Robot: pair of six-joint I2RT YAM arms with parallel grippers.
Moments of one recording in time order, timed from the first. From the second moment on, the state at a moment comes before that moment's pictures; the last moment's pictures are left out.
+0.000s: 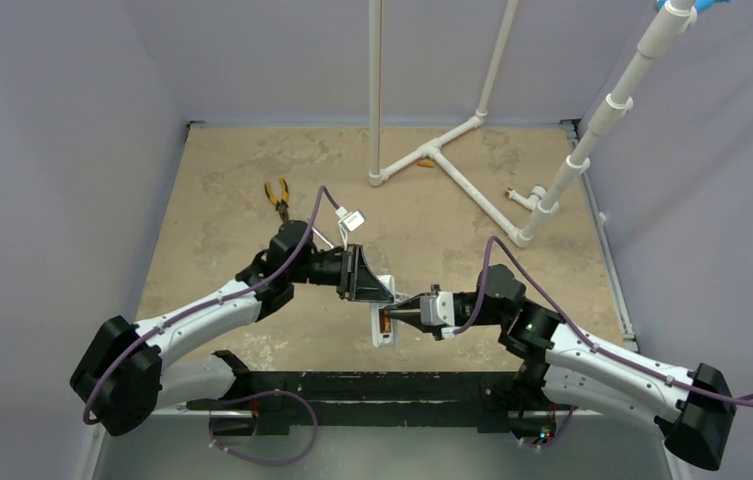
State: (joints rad) left arm -0.69 1.17 0.60 0.31 0.84 -0.90; right arm 0.94 0.78 0.46 0.18 -0.62 -0.52
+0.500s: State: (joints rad) left arm -0.69 1.14 0.60 0.29 0.83 -0.91; right arm 0.94 0.78 0.44 0.23 -0.62 -0.51
